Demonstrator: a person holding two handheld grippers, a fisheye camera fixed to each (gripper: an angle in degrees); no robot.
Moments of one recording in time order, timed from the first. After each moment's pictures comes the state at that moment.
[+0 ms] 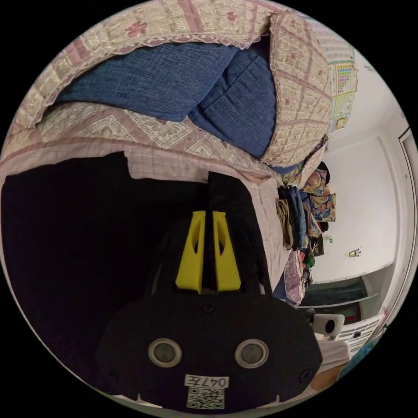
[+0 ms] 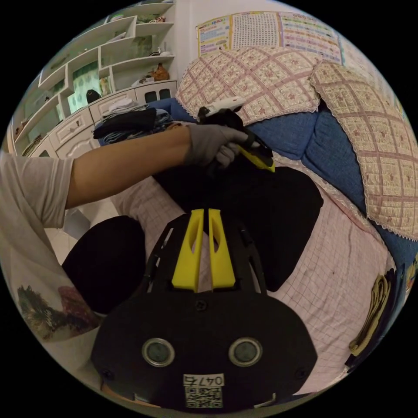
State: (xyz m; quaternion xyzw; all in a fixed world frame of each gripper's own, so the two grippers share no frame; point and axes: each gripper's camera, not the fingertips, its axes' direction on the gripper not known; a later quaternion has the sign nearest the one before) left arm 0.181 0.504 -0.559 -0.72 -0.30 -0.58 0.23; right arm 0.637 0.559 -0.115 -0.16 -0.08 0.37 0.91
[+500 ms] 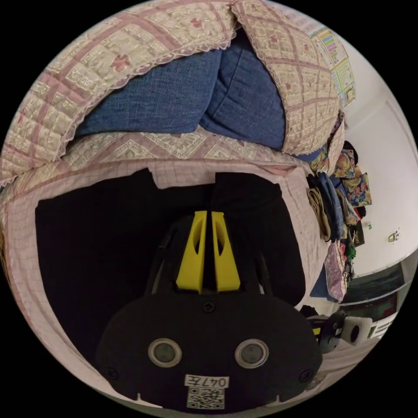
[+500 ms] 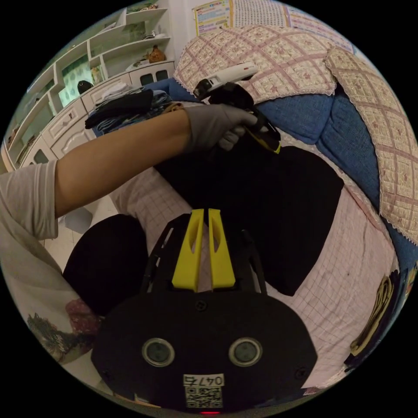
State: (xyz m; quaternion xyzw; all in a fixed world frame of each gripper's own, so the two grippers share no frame) left arm 0.153 0.511 -0.527 -0.80 -0.30 -0.46 0.24; right arm 0.650 0.551 -0.155 -0.22 -0.12 0.38 0.89
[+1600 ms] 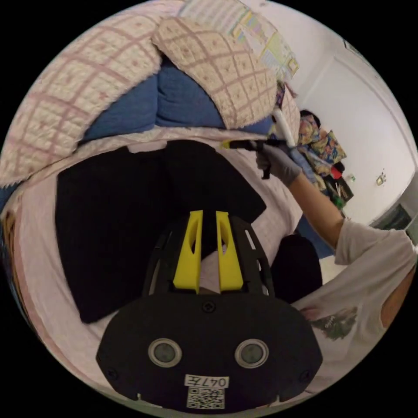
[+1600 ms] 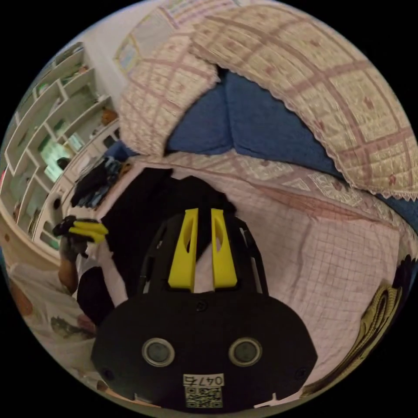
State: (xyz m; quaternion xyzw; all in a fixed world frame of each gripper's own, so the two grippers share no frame) left arm 0.052 0.136 -0.422 -0.81 -0.22 -0.44 0.33; right arm 0.862 0.656 -0.243 -0.14 -0.11 0.52 0.83
